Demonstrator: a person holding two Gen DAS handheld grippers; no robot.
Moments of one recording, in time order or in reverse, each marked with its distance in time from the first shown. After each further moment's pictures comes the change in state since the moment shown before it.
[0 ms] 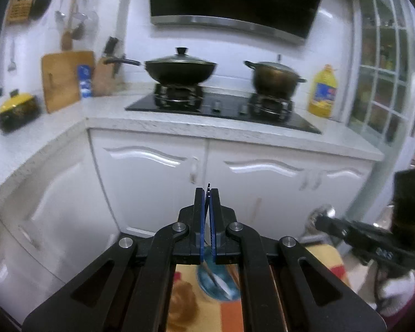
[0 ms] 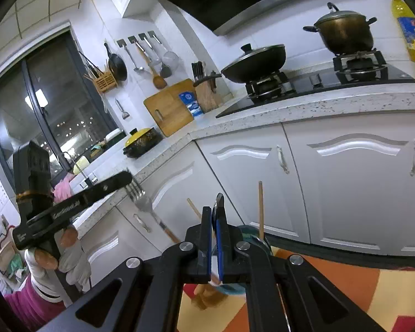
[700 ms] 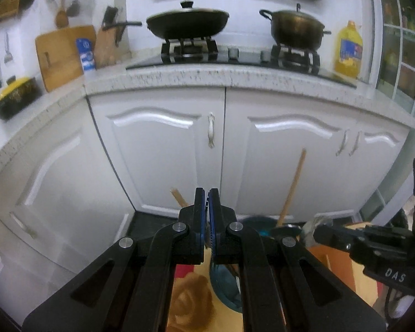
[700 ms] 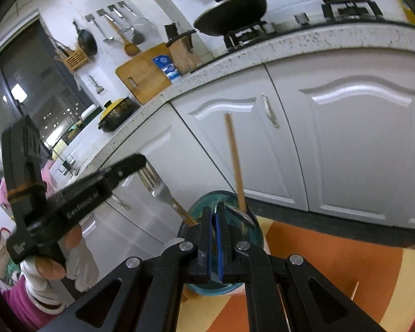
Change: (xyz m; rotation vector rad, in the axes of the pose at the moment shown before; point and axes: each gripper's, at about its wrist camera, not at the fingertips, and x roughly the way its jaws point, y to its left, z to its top) left arm 0.098 -0.011 -0.056 0.056 0.174 0.103; right arm 0.086 -0.053 -0.038 0.095 0.176 -0.042
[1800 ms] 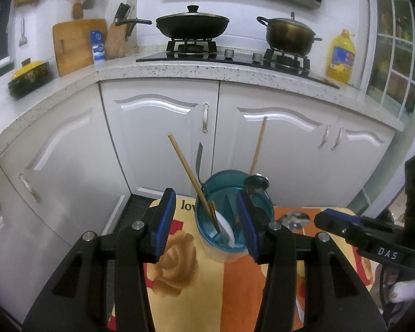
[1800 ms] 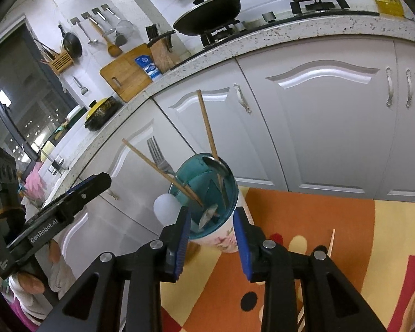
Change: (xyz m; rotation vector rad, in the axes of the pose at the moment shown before) left arm -0.079 -0.012 -0.050 -0.060 -0.011 -0.019; right arm -0.057 0.007 -0.045 0.045 0.002 -0.105
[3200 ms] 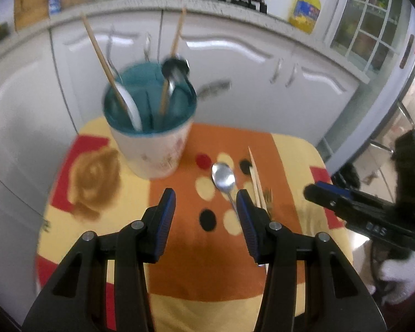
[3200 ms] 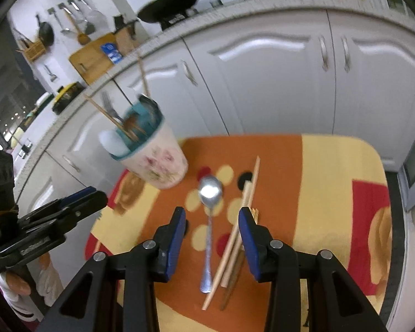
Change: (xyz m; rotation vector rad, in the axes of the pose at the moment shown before) left arm 0.021 -0.069 -0.108 0.015 0.252 -0.236; right arm -0.051 -0.060 -0.101 0.048 0.062 -0.207
